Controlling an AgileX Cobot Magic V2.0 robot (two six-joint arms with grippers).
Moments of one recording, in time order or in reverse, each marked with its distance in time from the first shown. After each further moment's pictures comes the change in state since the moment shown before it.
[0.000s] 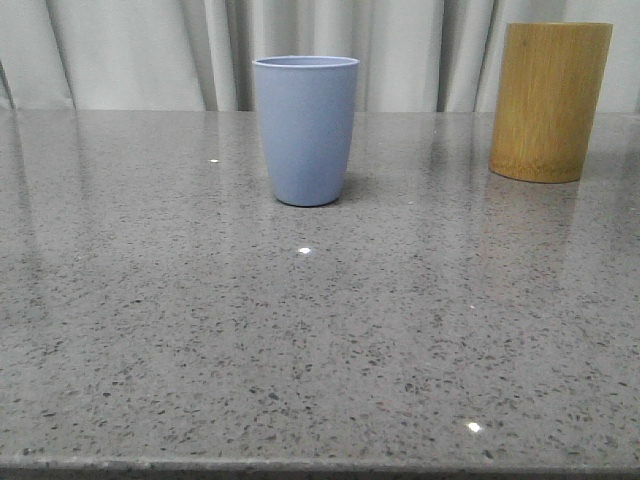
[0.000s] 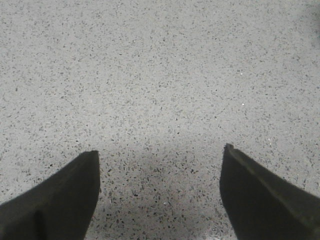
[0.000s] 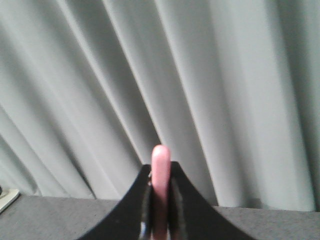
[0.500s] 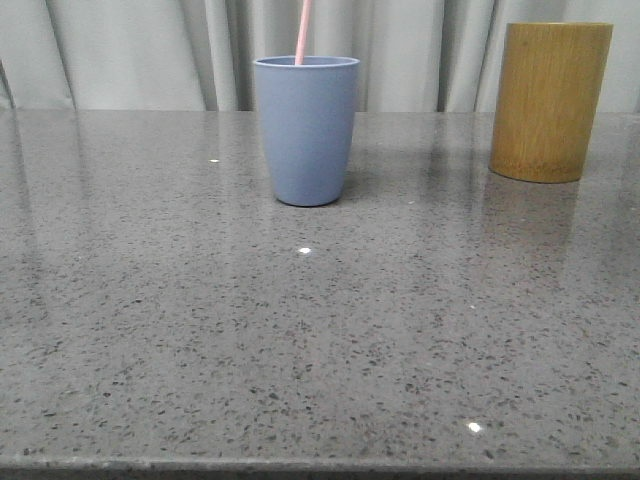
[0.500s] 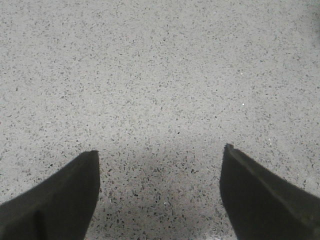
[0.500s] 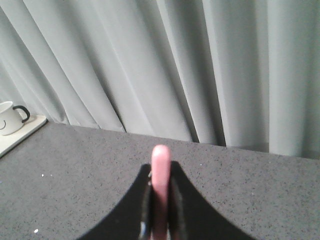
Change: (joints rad) left arm 0.000 0.000 0.000 0.000 0.000 0.000; right arm 0.154 0.154 0.000 -0.014 0.000 -0.039
